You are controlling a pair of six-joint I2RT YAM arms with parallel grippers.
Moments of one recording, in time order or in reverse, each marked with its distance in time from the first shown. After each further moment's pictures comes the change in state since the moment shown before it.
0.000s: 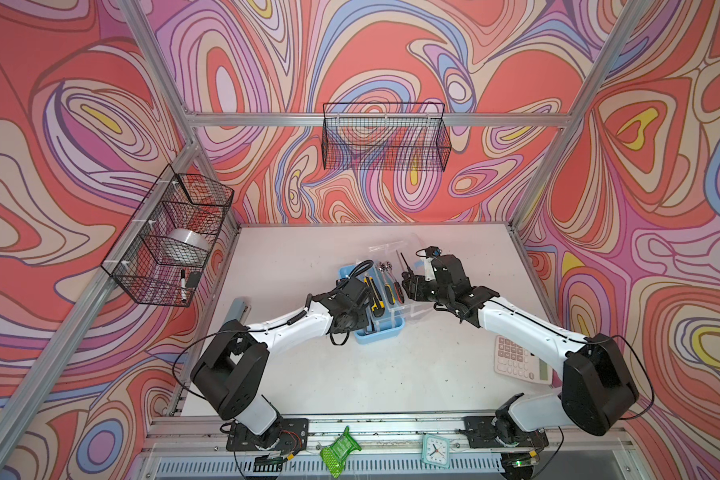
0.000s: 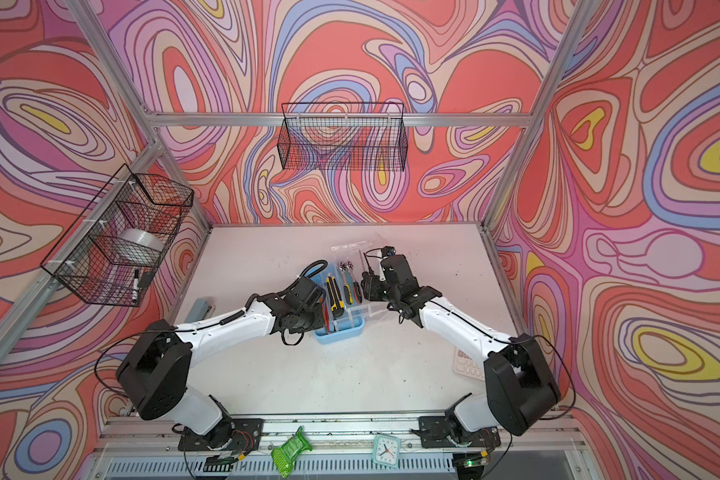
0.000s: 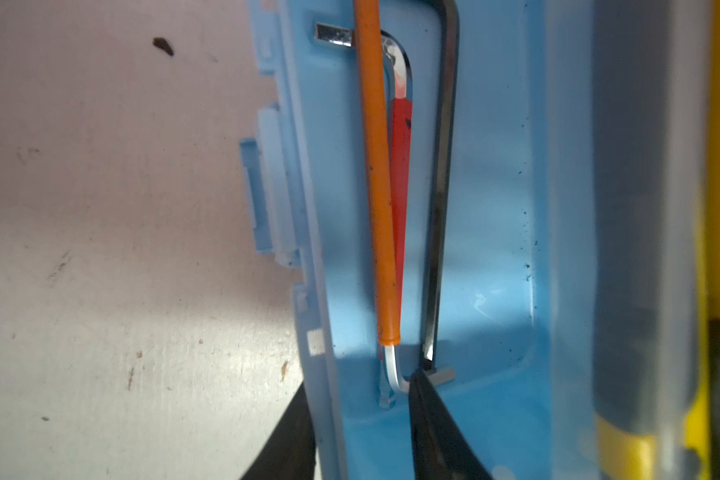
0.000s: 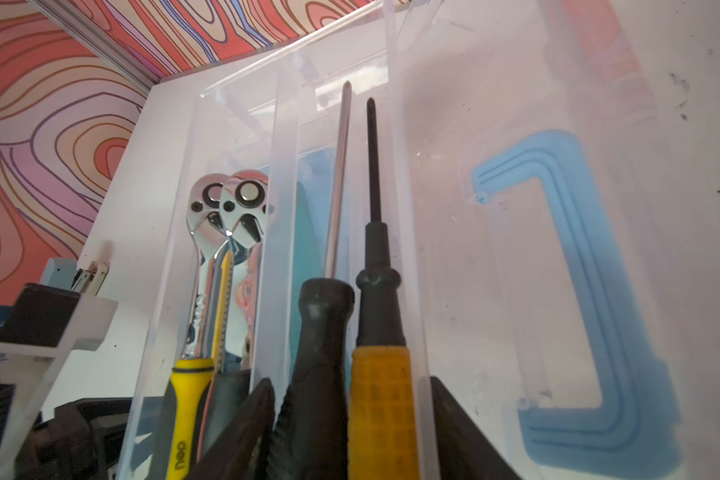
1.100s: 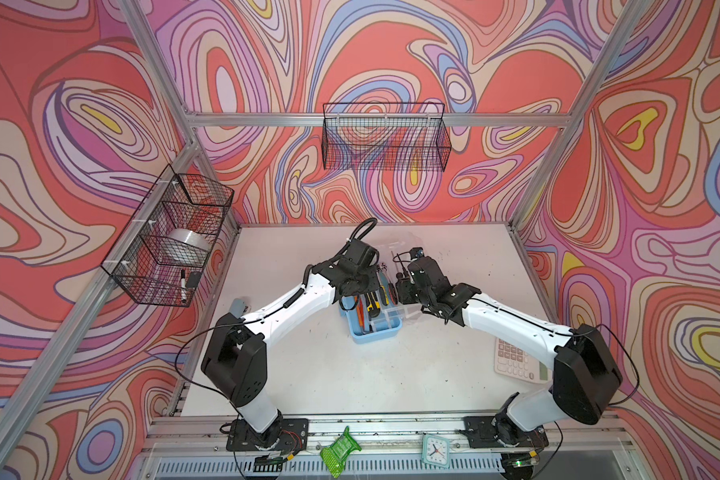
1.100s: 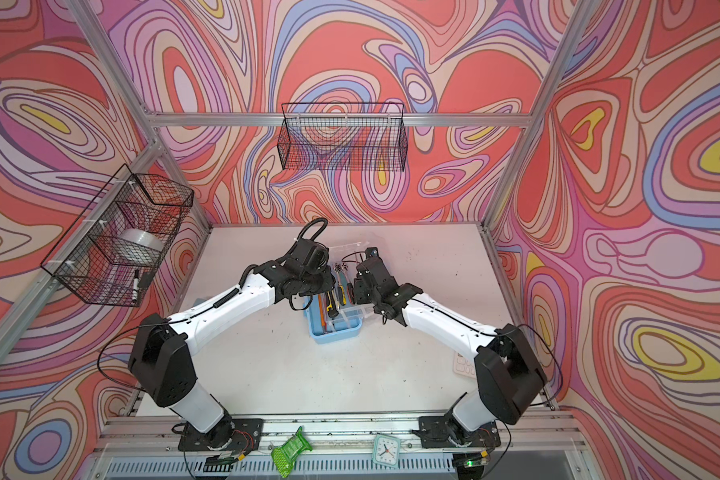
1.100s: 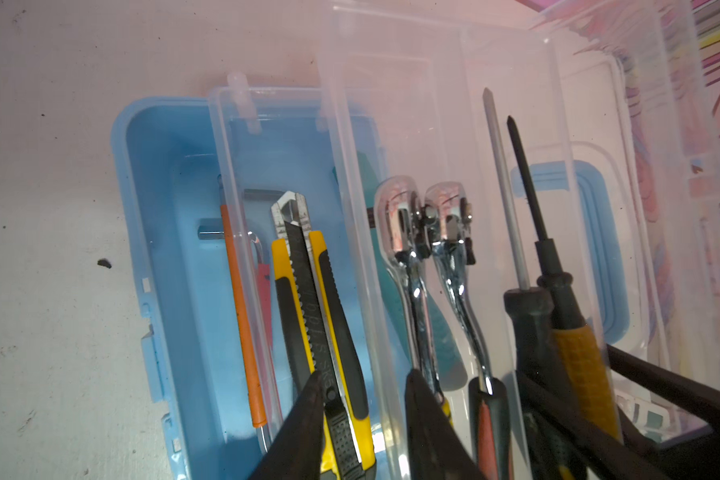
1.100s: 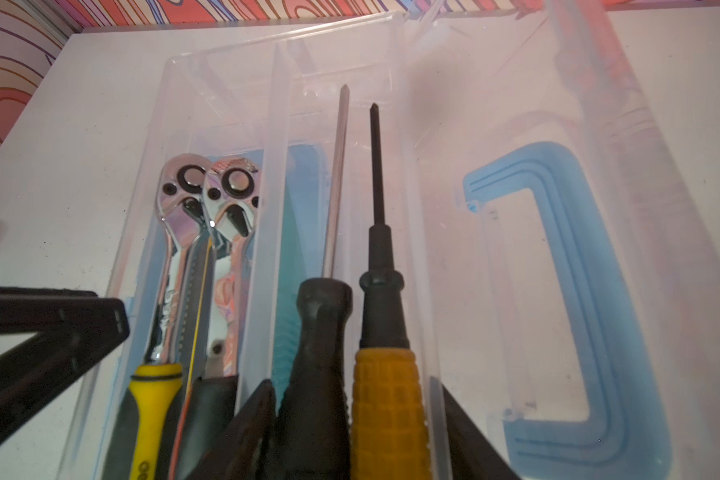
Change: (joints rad) left arm 0.054 0.102 0.397 -0.078 0.051 0.126; right arm 0.134 0.075 0.111 -0.119 0.253 -0.055
